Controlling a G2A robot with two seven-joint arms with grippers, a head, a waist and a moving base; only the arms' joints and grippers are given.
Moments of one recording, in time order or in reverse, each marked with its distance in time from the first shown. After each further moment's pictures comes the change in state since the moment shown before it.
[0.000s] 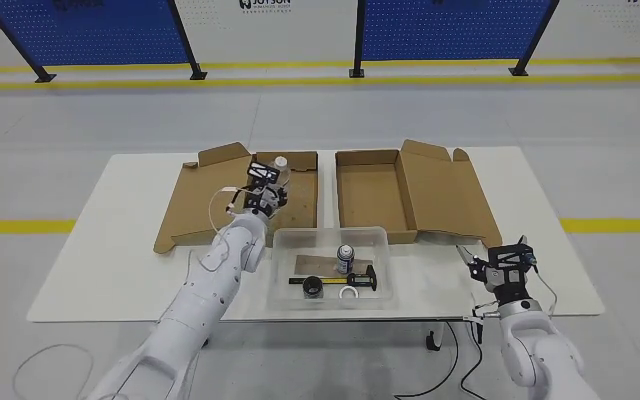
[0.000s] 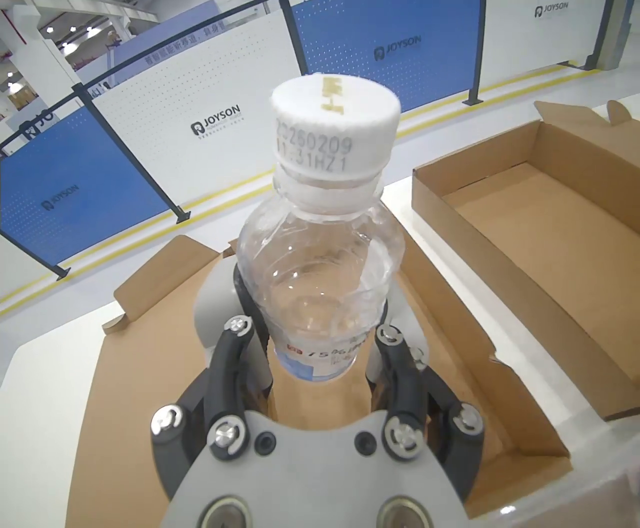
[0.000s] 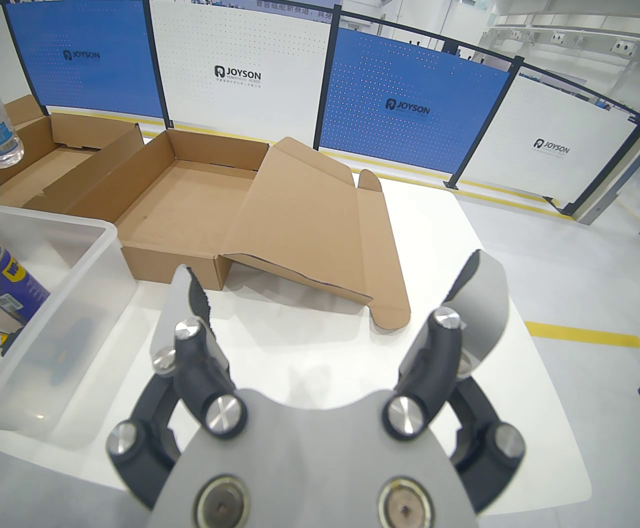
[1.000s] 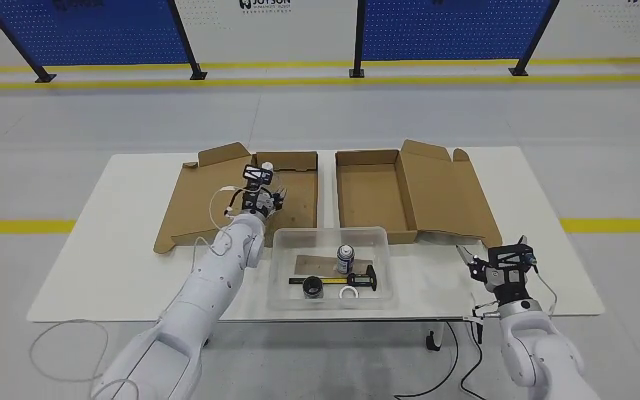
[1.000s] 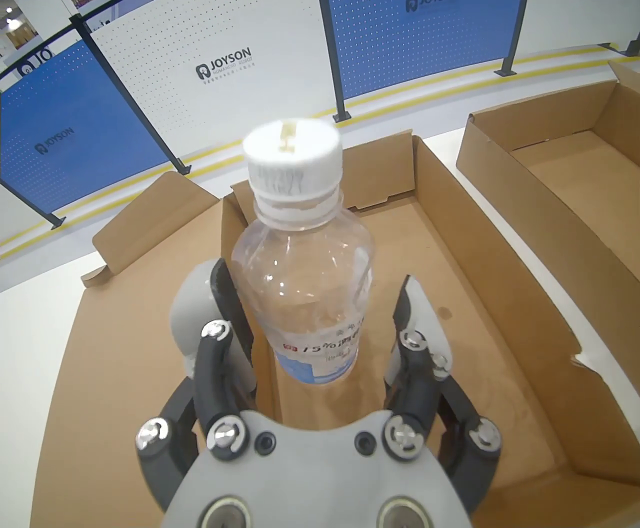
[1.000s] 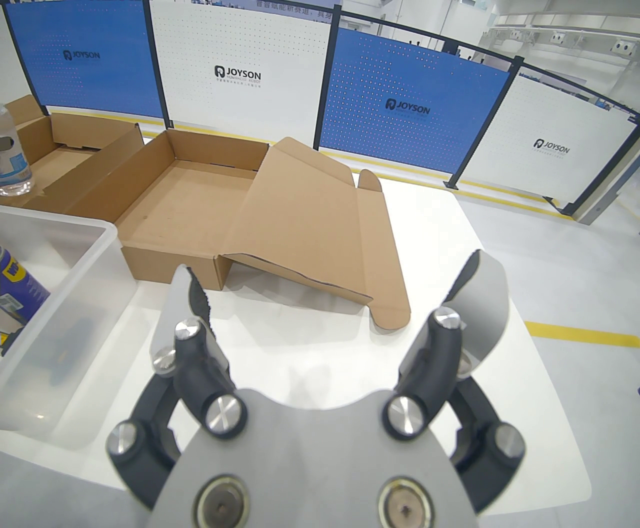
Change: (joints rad) left arm -0.116 -0.077 0.018 0.301 -0.078 -0.008 0.059; right arm 0.000 0.000 0.000 0.000 0.000 0.000 0.000
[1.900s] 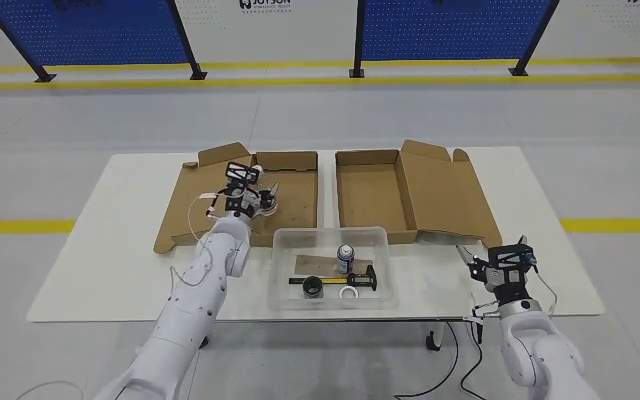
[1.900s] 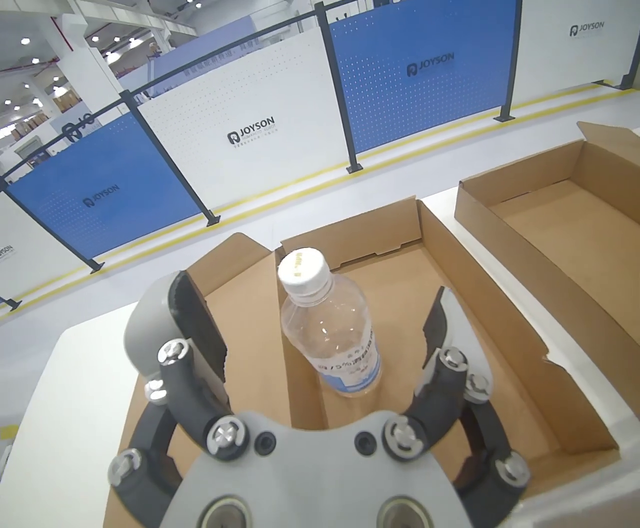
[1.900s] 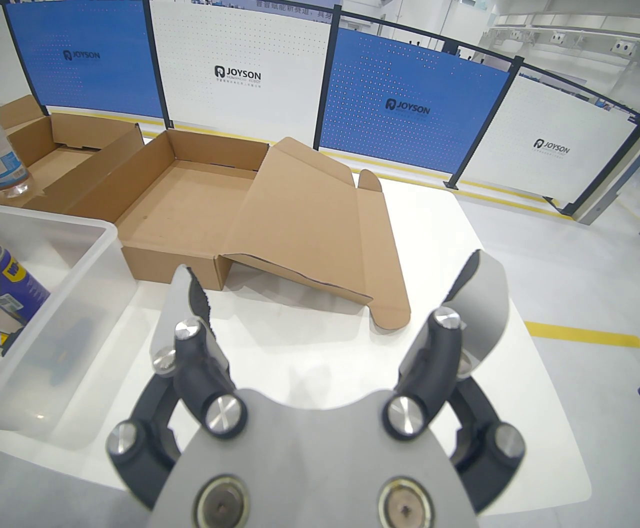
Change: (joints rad) left arm 0.293 0.115 -0.224 -0.564 0.226 0.009 -0.107; right arm 0.000 0.000 0.000 0.000 0.000 0.000 0.000
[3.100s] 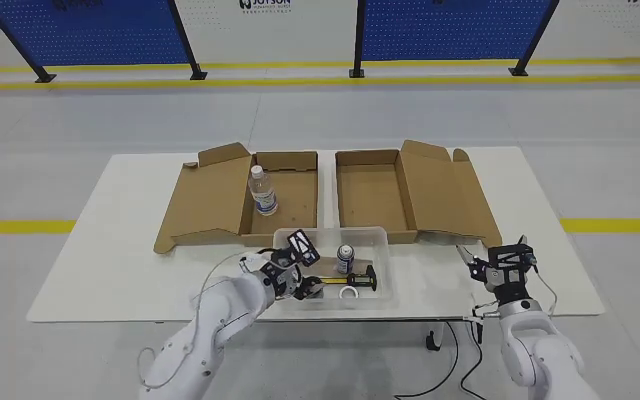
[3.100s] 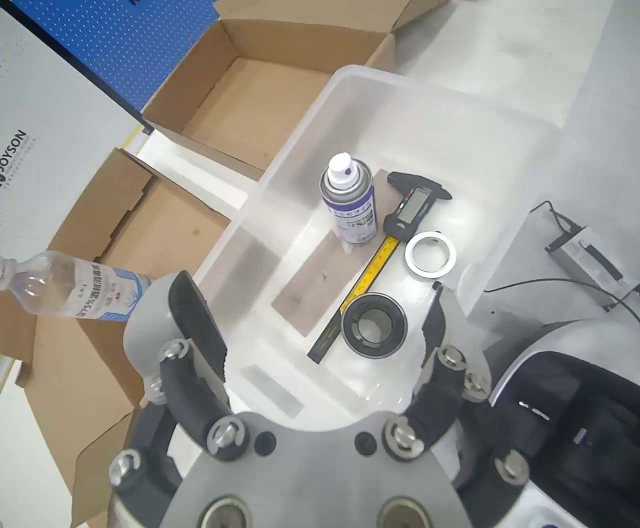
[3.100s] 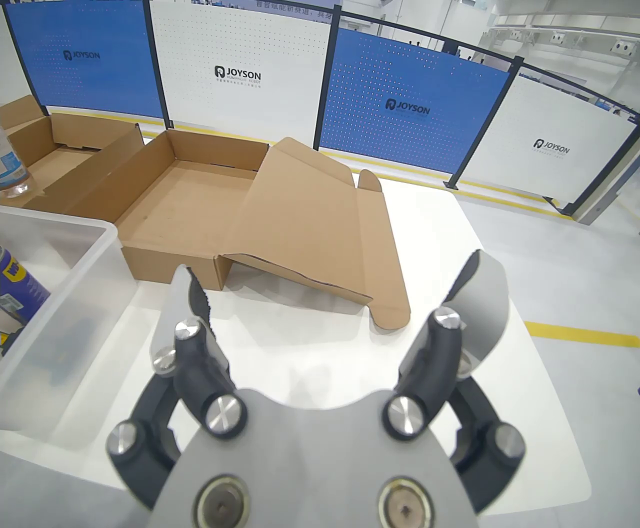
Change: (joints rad) left arm 0.377 0.073 -0.009 -0.674 -0.014 -0.601 -0.619; right arm 0.000 0.000 0.000 0.000 0.000 0.000 0.000
